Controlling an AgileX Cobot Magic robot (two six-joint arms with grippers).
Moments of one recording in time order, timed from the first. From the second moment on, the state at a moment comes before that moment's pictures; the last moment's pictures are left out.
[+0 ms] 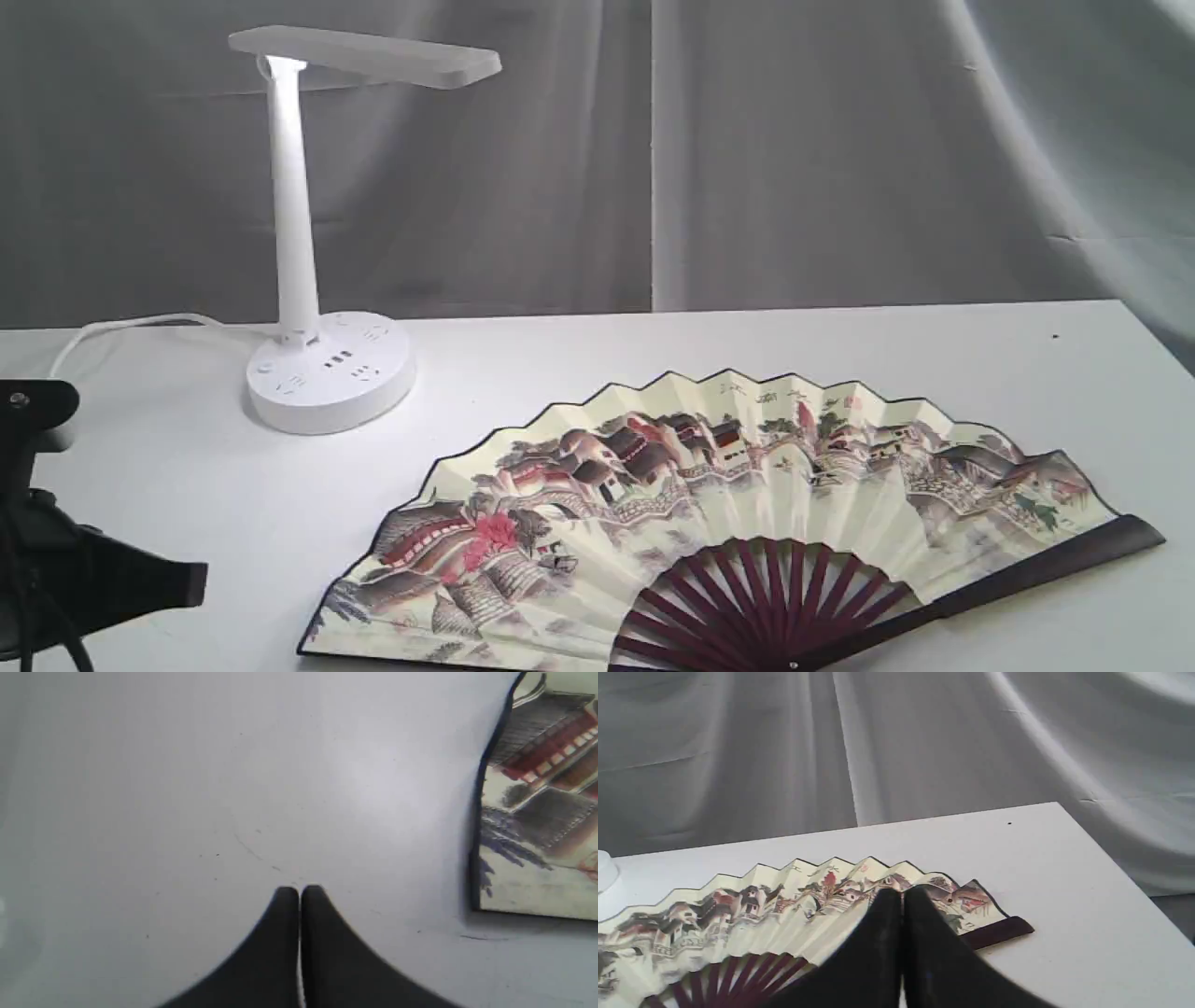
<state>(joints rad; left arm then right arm) -0.21 1.45 -0.60 0.84 0.24 -0.99 0.03 0.01 0.00 -0.22 0.16 0.35</state>
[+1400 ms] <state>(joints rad) -0.33 0.27 -0.22 0.65 0.37 -0.98 0.03 0.01 0.00 -0.15 0.16 0.37</state>
